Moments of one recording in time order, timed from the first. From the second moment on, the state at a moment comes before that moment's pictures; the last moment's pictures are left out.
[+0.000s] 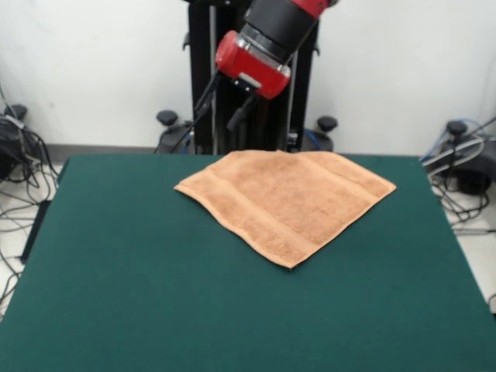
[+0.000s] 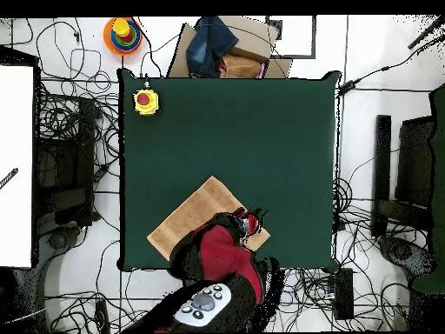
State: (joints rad) arm 0.23 -0.44 -0.56 1.95 0.06 -0.17 1.52
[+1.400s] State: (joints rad) arm -0.13 -0.46 -0.02 2.07 -0.11 -0.26 1.52
